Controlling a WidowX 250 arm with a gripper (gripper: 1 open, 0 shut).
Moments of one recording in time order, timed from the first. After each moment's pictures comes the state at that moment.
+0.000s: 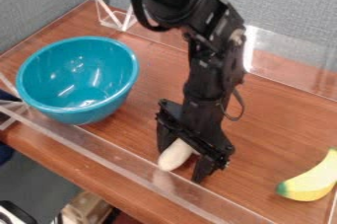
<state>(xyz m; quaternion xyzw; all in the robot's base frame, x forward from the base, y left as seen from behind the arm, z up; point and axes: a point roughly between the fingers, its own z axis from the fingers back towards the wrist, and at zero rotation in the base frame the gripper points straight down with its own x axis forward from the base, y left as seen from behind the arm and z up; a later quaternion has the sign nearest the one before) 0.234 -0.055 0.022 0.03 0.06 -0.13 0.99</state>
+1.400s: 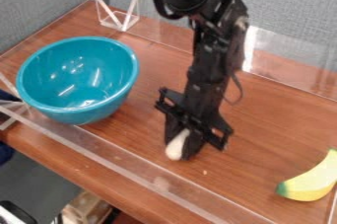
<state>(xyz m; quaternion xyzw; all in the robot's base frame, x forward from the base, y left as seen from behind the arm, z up) 0.265 -0.028 0.023 0.05 0.10 -0.08 0.99</state>
